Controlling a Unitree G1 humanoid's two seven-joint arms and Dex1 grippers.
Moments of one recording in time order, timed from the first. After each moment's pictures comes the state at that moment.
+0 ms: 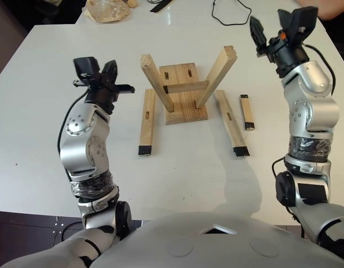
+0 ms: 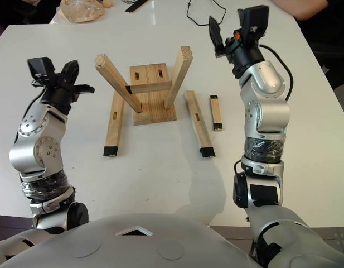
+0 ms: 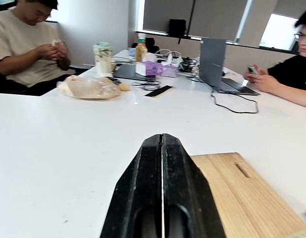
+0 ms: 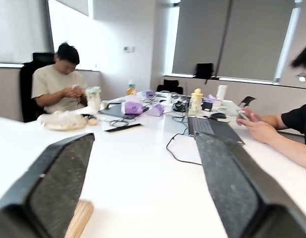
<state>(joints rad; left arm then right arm) -0.20 0.12 0.26 -0.44 -0.24 0.68 -0.20 -0.48 -0.31 -0.11 -0.09 0.23 0.40 0.33</state>
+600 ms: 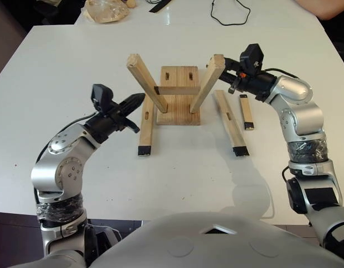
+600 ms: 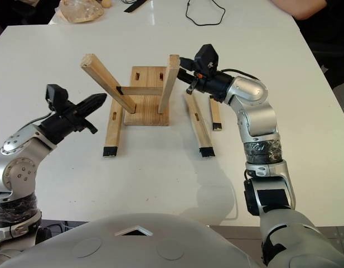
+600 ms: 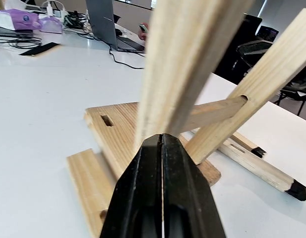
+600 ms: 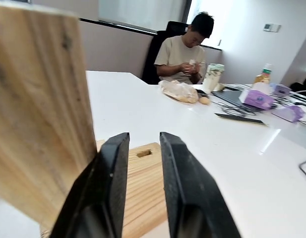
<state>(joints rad) 0.01 0.41 0.24 -0.49 -0.61 0.75 -0.63 -0.47 -0.41 0.09 0.02 0.30 0.27 0.88</state>
